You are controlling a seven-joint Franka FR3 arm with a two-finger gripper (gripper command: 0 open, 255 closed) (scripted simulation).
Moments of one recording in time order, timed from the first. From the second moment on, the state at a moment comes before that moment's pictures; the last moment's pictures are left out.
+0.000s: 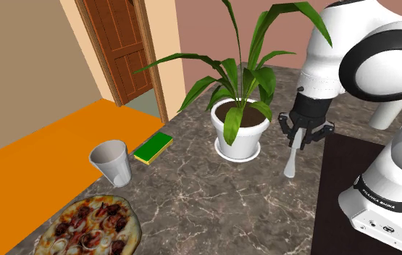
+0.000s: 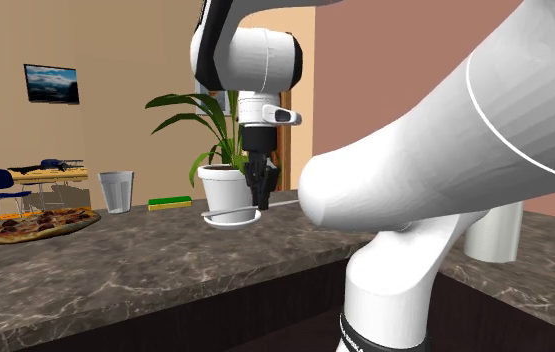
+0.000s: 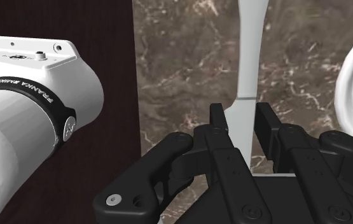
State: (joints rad) arm -0.14 -1.07 0.58 -2.81 0.52 1.78 1.33
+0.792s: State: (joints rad) arm -0.17 -1.07 0.51 -2.66 0.44 1.63 1.34
